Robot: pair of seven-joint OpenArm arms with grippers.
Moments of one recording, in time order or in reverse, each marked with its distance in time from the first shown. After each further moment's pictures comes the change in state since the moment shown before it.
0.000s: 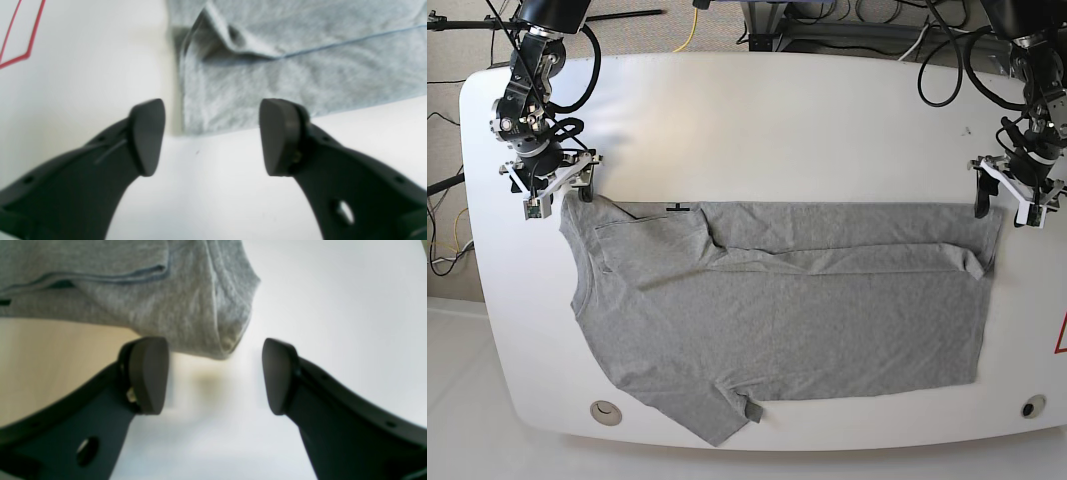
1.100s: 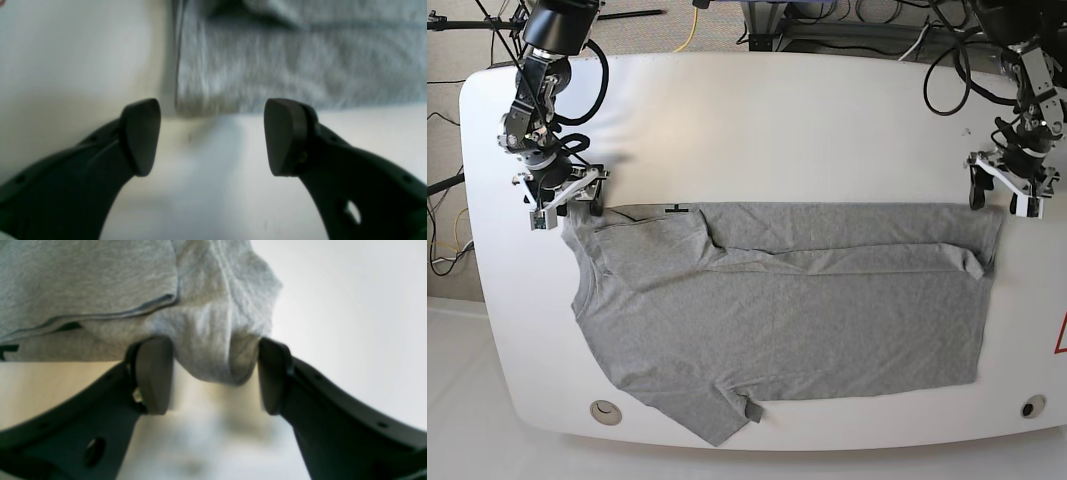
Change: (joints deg) left arm -3.0 1.7 -1.7 -9.4 -0.6 0.0 -2.9; right arm 4.9 -0.2 -0.7 -10.4 1.5 0.4 4.3
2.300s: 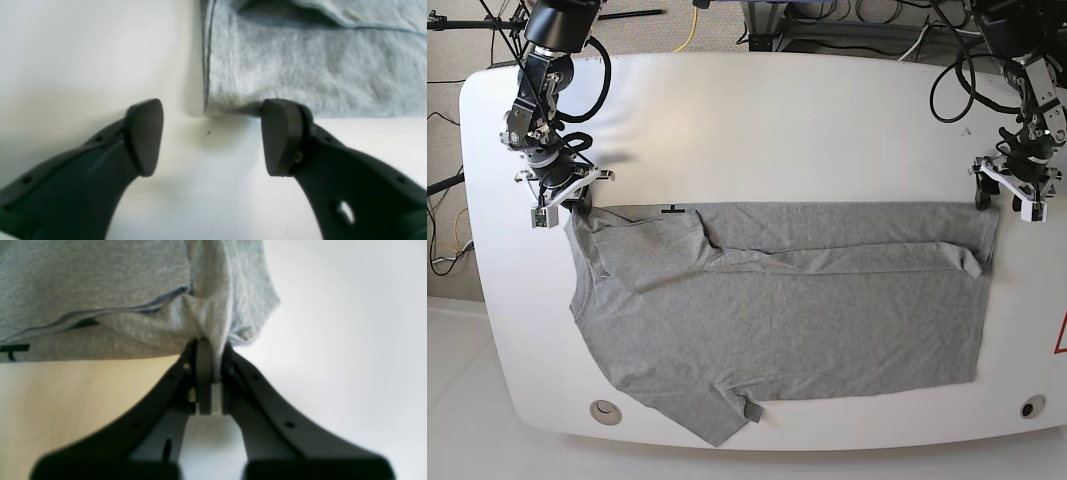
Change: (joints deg) left arm -4.2 -0.2 -0.2 -6.8 0.9 1.3 3.7; right arm -0.3 -0.2 -0.8 0.1 1.4 0.0 0.9
